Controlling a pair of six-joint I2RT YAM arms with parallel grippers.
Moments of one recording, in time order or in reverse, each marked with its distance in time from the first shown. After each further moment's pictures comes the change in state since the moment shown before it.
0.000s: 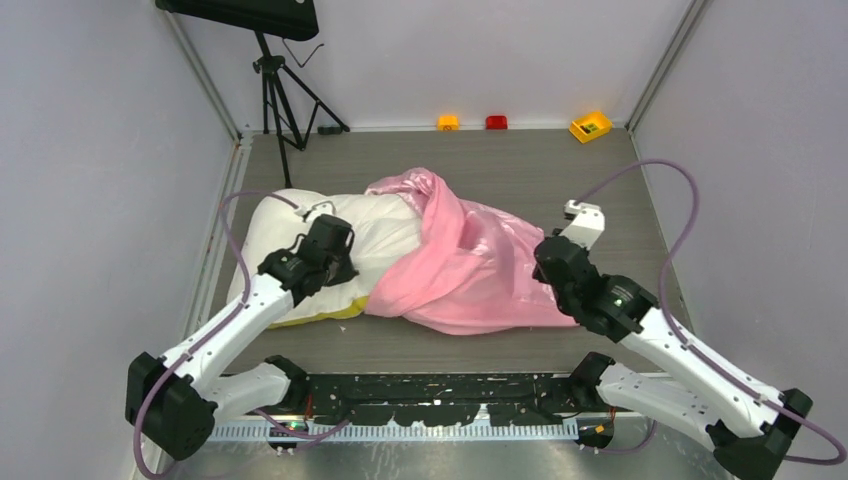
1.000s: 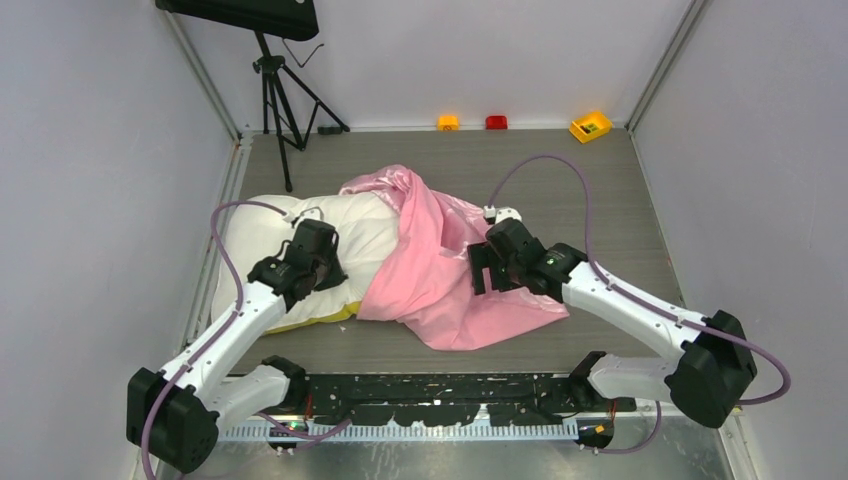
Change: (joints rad) left arm 0.126 -0.073 -0.082 0.017 0.063 0.049; right arm -0.043 0.370 0.038 0.069 -0.438 -0.250
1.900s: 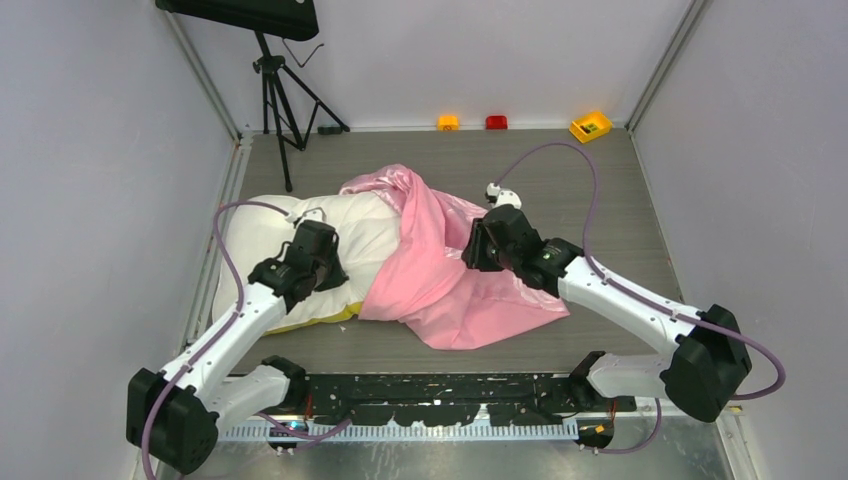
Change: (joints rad) left arm 0.000 0.000 -0.011 0.019 0.021 0.023; right arm -0.005 0.044 0.043 0.238 -0.063 0.169
